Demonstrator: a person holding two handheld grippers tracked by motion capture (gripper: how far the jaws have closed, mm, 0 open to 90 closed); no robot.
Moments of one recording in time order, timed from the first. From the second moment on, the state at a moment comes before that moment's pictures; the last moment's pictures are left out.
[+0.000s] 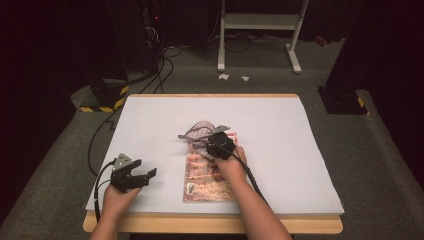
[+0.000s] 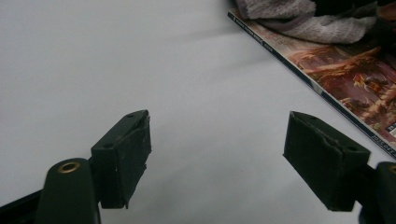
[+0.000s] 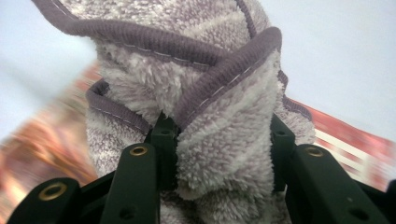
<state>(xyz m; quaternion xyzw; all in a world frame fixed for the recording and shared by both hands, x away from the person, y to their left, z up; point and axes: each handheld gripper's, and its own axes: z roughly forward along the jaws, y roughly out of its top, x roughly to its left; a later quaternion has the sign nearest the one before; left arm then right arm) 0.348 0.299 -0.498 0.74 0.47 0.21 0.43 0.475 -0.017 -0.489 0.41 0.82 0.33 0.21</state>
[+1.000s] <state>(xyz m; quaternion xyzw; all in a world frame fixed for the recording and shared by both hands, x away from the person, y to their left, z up) 0.348 0.297 -0.500 0.75 0.47 0.21 0.42 0.479 -0.086 -0.487 0.47 0.80 0.32 0.22</state>
